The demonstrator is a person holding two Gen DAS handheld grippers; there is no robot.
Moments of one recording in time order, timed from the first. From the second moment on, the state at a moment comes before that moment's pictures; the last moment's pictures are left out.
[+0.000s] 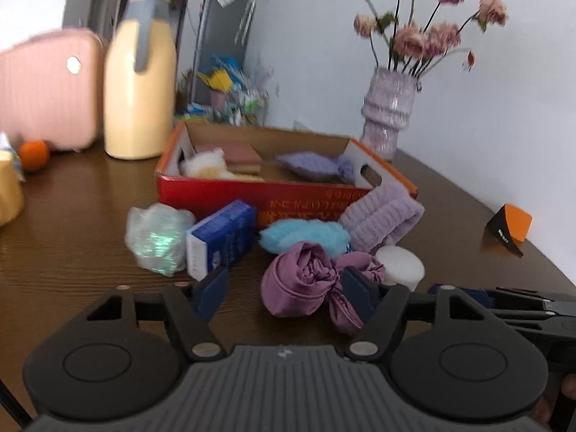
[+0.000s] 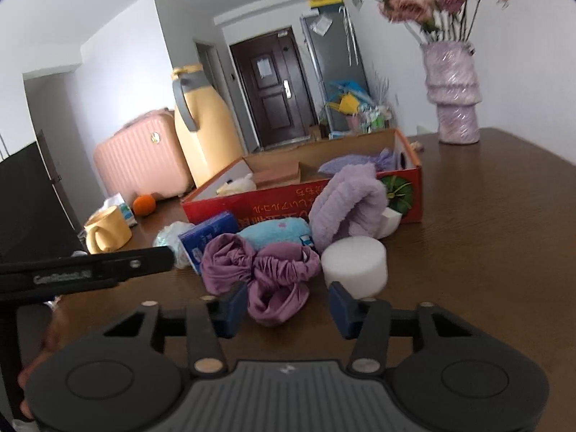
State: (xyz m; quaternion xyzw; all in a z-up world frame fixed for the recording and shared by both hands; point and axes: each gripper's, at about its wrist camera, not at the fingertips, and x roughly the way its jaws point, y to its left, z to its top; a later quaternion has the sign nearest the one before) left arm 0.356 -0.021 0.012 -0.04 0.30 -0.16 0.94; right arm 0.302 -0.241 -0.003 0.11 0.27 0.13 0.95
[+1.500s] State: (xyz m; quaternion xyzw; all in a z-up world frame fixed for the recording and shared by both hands) left arm 0.306 0.003 -0.004 -0.10 0.35 -0.22 0.90; right arm 0.315 -0.256 -0.030 0.23 0.31 0.15 0.91
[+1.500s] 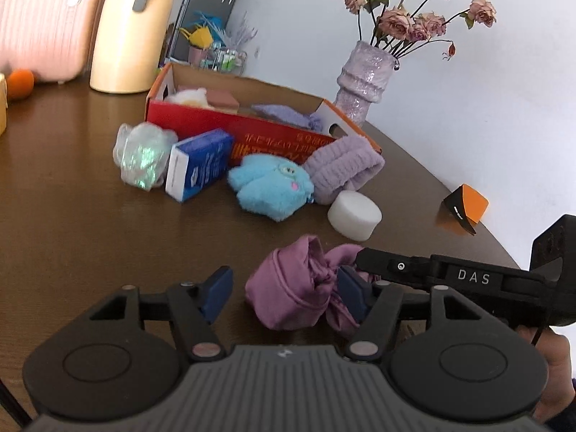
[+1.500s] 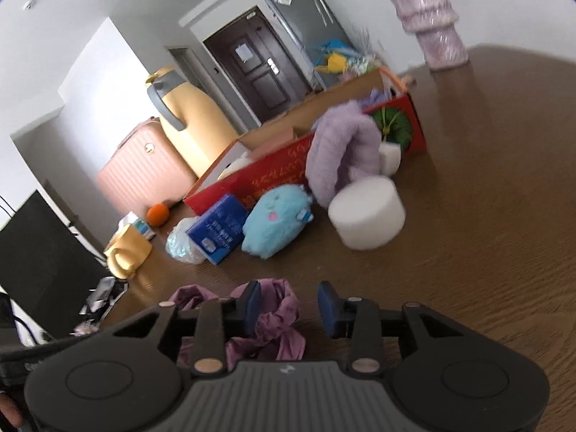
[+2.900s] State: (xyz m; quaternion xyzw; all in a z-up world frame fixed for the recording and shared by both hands) left arm 0.576 -0.031 0.044 -0.08 0.36 -0.13 0.92; right arm 0.561 -0.239 0.059 0.13 0.29 0.17 0.93
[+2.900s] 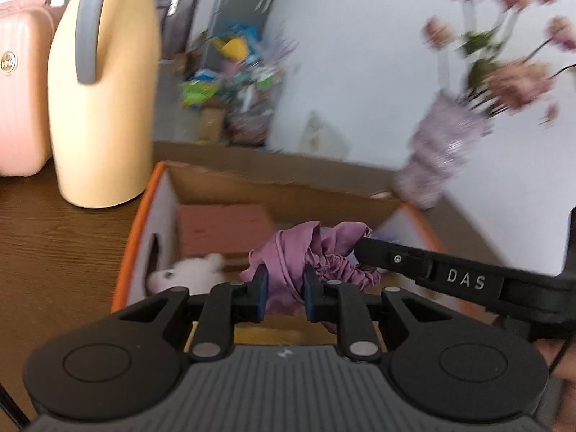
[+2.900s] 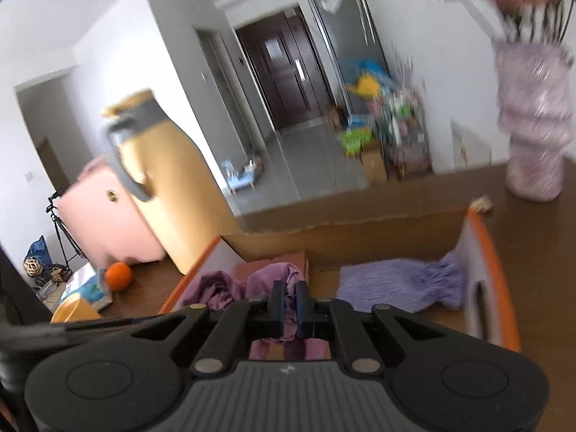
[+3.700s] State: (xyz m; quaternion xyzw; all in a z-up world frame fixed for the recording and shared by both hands) left arm 0.446 0.011 0.094 0.02 0.18 -0.08 0.98; right arm 0.527 -0.222 0.074 0.03 0.23 0.12 0.97
